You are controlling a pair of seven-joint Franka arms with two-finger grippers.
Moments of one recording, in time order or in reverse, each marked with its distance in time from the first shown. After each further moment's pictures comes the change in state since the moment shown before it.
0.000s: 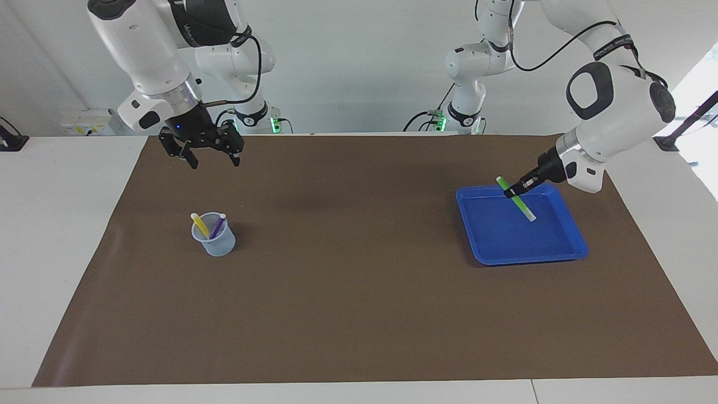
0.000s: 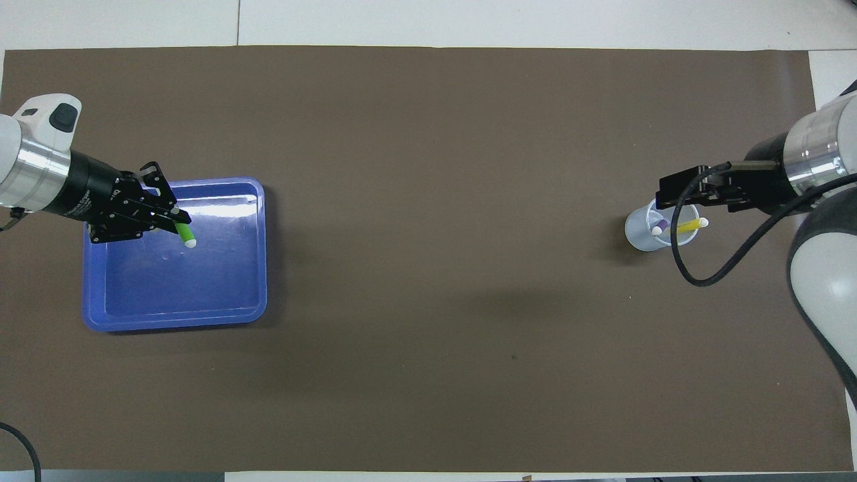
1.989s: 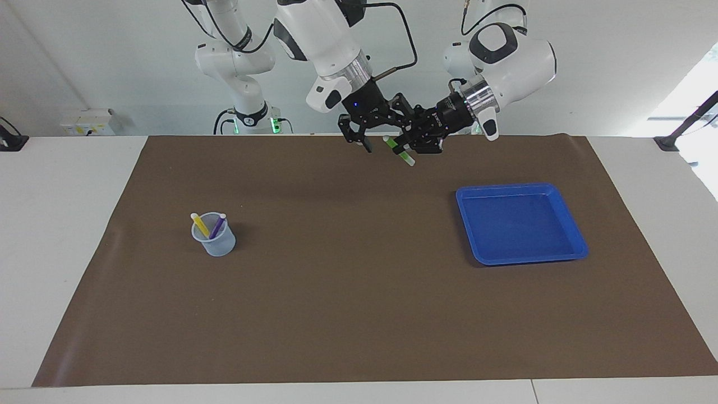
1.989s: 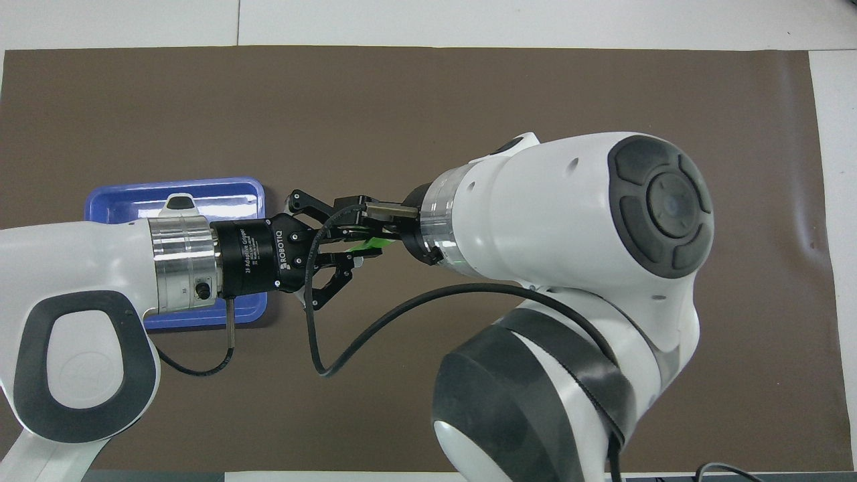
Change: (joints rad) left arm -0.369 -0.294 -0.013 -0.370 -0.751 0.485 -0.887; right arm 0.056 0.148 0.476 0.075 0.110 0.389 0.530
